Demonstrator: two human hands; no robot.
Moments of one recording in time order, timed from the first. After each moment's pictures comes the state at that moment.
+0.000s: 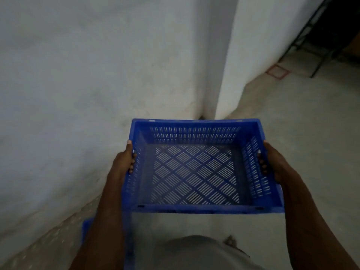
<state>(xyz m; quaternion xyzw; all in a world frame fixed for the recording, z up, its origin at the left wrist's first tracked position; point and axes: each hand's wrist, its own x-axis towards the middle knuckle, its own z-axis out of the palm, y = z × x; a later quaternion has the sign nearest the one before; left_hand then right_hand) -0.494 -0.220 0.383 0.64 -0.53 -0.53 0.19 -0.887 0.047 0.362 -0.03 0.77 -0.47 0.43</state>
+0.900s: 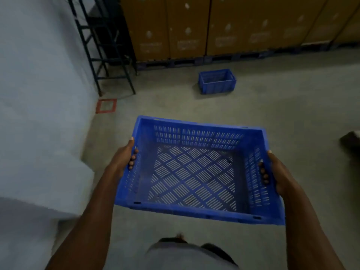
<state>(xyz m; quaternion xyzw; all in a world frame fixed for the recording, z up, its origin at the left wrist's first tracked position) -1.418 -0.004 0.397 0.26 -0.74 -0.61 -0.13 -1.363 0.477 0.371 0.33 0.66 -0.66 0.13</state>
